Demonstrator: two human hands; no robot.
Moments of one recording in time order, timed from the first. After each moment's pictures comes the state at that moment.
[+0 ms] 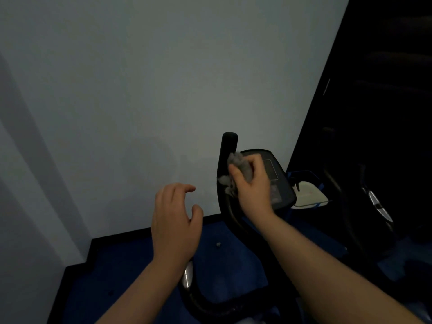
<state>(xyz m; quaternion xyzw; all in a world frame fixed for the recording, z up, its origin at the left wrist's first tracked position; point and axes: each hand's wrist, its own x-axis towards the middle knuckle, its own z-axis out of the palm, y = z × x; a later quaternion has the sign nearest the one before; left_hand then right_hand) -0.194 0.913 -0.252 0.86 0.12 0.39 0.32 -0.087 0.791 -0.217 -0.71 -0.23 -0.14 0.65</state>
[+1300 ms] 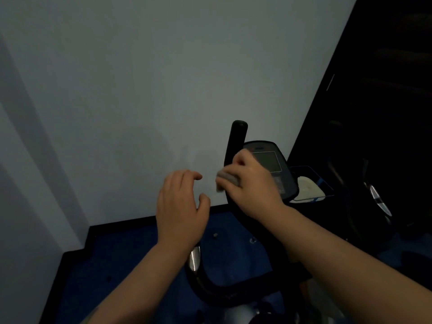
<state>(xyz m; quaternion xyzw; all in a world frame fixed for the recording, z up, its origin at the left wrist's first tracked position) -0.197 0.921 -0.254 0.88 0.10 0.38 0.28 -0.108 0.792 -0.207 -0.84 -0.40 -0.24 0.28</state>
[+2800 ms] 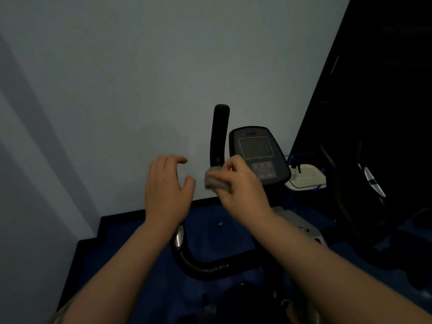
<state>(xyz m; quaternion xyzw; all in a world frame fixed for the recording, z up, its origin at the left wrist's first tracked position) -0.198 0.912 -0.247 0.88 0.13 0.36 0.29 -0.148 0.763 -0.228 -0.85 -0.37 -0.14 0.34</state>
